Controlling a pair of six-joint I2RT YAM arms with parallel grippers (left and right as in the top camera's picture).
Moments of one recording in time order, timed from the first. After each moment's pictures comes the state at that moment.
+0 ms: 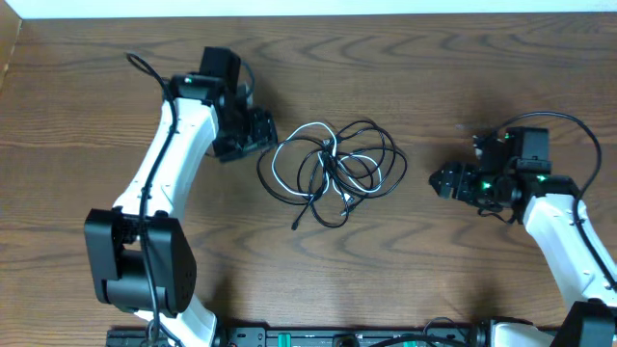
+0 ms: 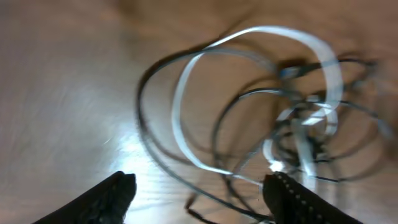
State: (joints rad) left arm -0.14 1.80 1.50 -1.07 0.29 -0.39; right arm -0.06 1.39 0.80 -0.59 -0.39 0.23
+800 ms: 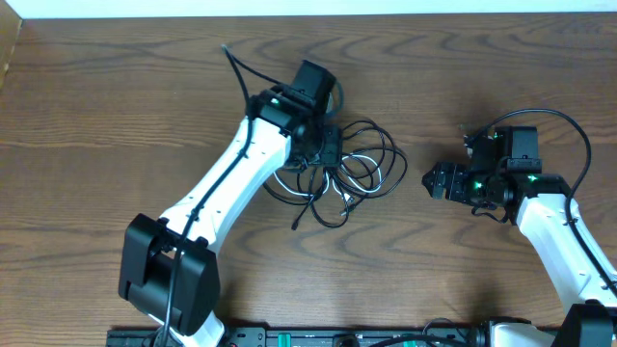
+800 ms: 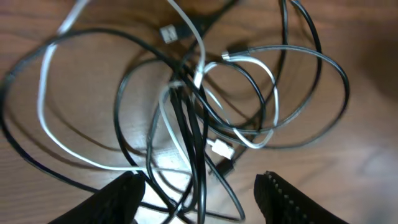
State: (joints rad) left arm -0.50 1.79 1.50 -0.97 0.16 -0.44; right arm -0.01 1.39 0.80 -0.57 -0.36 0.23
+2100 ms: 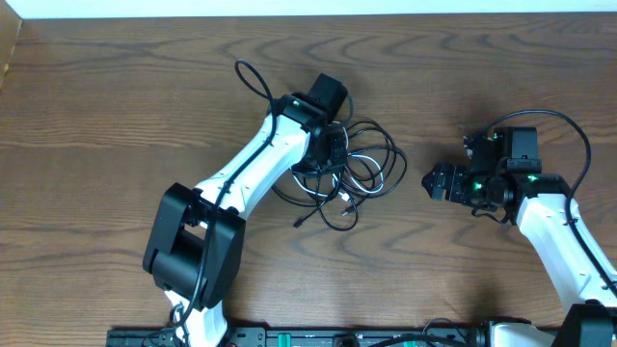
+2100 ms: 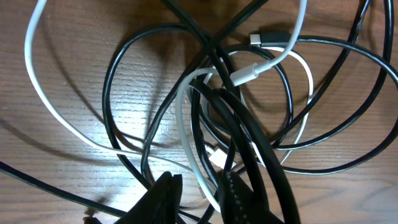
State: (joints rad) left arm -0.53 1.93 1.48 -0.95 0.19 -0.67; right arm -0.01 1.39 0.80 -0.59 -0.36 0.23
